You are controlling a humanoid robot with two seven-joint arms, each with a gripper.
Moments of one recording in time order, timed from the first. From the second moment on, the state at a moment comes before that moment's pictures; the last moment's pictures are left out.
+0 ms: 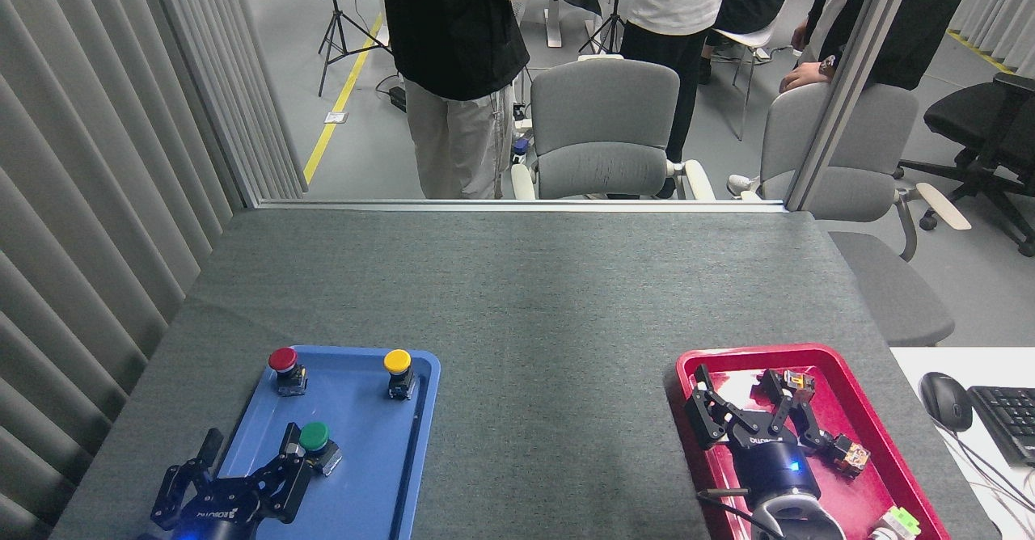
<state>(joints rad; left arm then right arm) 0.17 0.23 -0.02 -1.67 -1.16 0.04 0.10 -0.09 -0.01 -0.09 -1.36 1.31 -0.15 -0.06</state>
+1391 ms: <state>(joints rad) 0.19 0.37 -0.27 -1.58 -1.16 0.08 0.27 0.03 -0.02 0.09 -1.53 1.44 0.01 -0.07</state>
